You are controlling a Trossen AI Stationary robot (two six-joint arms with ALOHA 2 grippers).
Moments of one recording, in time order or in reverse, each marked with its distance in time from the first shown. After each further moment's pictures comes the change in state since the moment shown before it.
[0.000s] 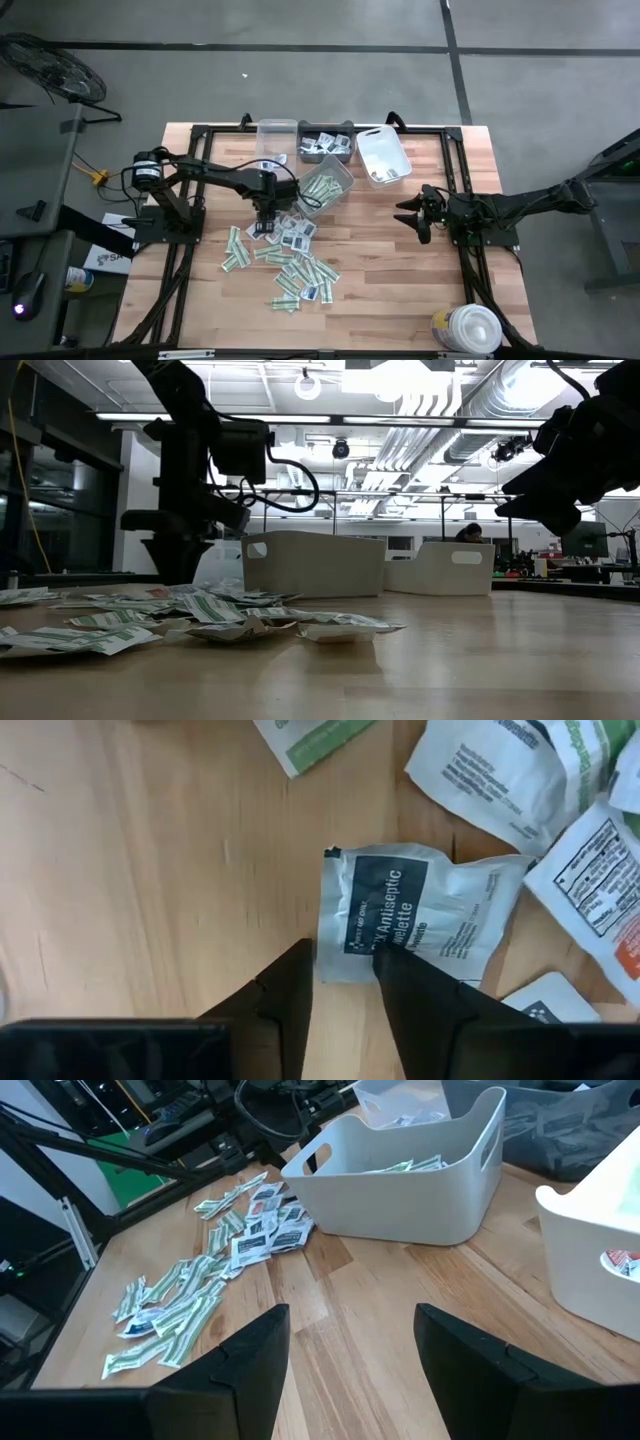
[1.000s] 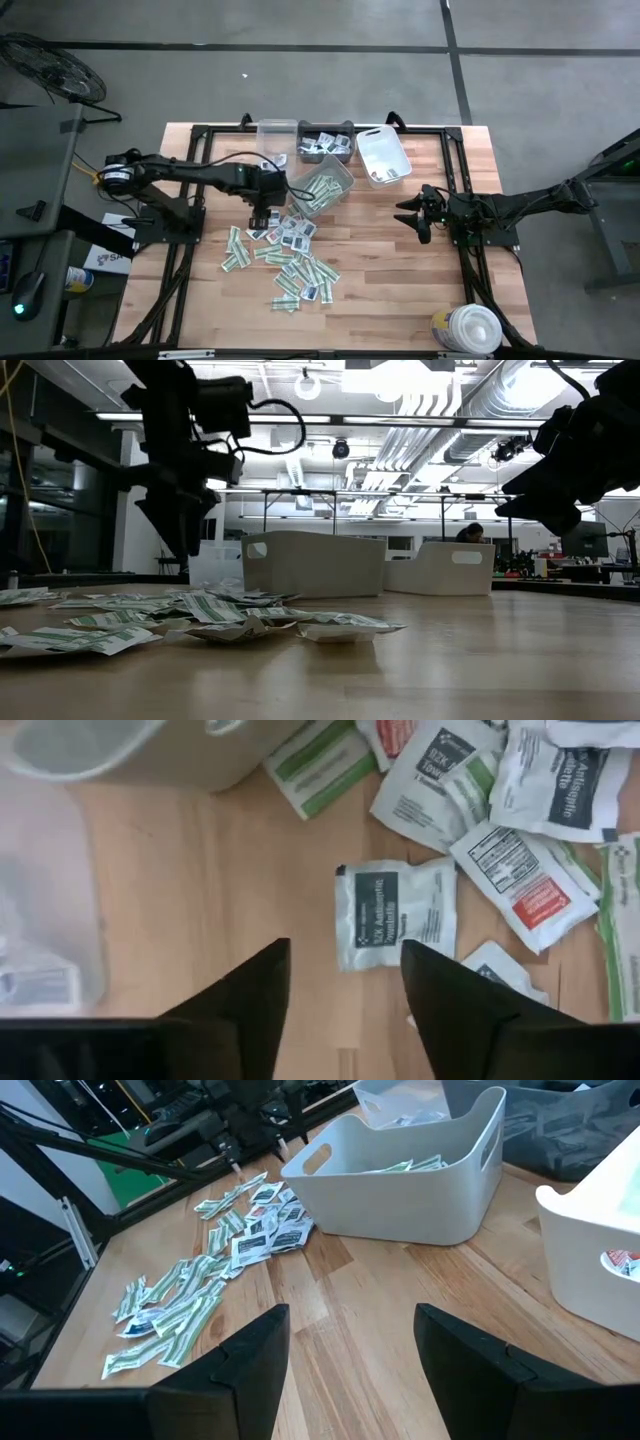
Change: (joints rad) left arm -0.002 -0.273 -0.005 -0.031 -0.011 0.061; right arm 0.000 0.000 0.000 0.000 0.000 0.000
